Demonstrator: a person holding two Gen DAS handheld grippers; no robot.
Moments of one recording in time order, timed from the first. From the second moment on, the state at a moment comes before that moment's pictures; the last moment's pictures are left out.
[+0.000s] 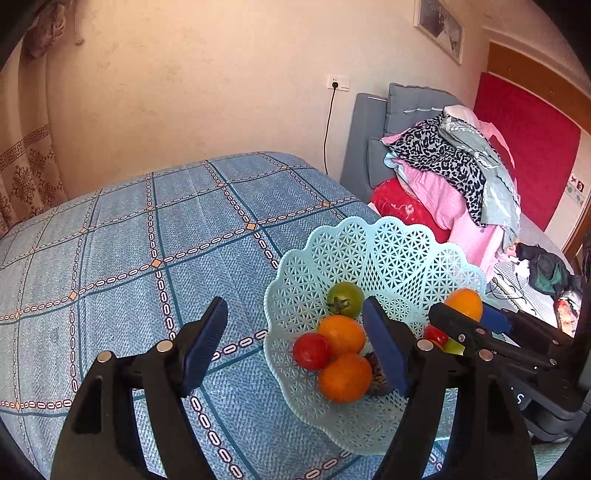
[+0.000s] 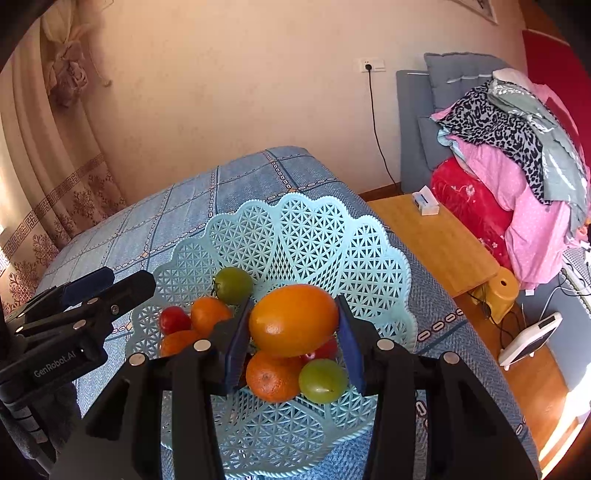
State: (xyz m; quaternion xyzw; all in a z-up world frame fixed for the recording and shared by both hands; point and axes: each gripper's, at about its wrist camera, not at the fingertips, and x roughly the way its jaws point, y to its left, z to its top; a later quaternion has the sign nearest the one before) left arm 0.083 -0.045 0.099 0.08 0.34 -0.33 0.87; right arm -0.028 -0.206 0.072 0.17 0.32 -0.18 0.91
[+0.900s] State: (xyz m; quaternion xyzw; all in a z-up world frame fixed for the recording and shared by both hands) left arm 0.081 -0.037 0.108 0.09 0.32 -0.31 0.89; right arm -0.029 -0.200 0.079 0.17 0.31 -0.18 0.92
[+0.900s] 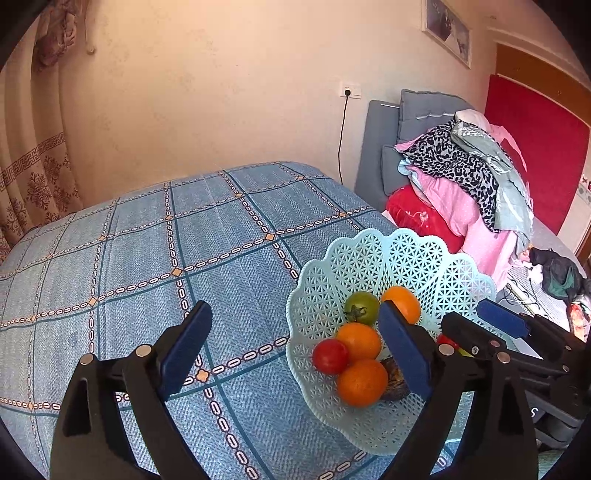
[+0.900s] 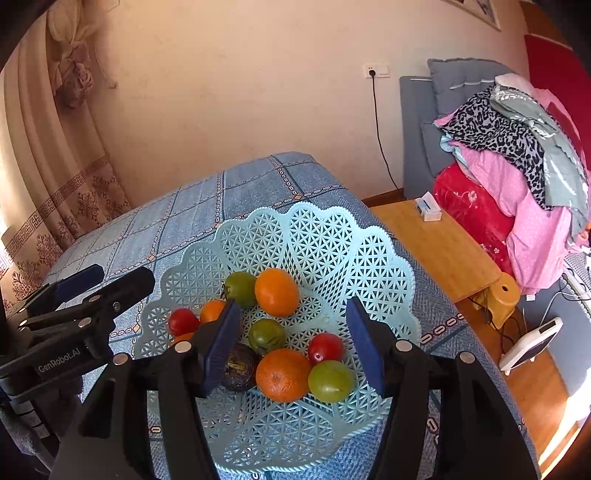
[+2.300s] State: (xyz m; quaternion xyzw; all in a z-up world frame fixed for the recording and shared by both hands) left arm 0.049 0.006 0.124 0.14 0.26 -0.23 0.93; right arm -0.072 -0.169 0.106 0.05 0.27 -0.27 0.92
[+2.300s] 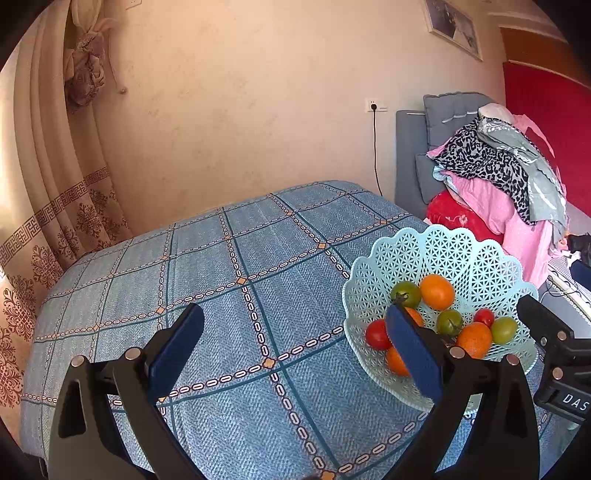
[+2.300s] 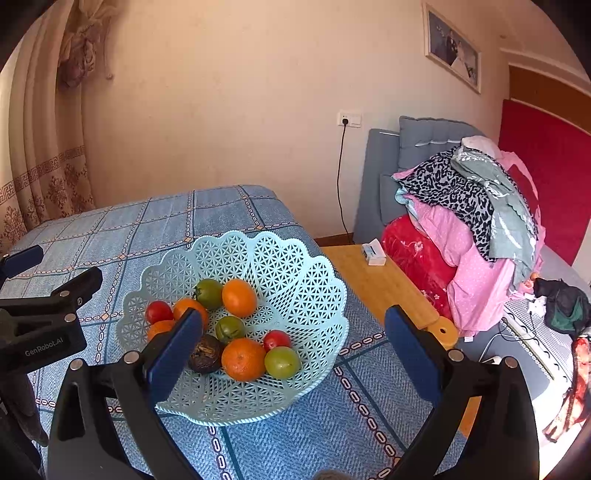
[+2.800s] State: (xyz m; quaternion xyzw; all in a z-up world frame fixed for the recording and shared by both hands) left arm 0.045 -0.003 0.112 0.18 0.24 -0.23 0.92; right arm -0.066 -0.171 0.097 0.04 0.28 -0.28 0.92
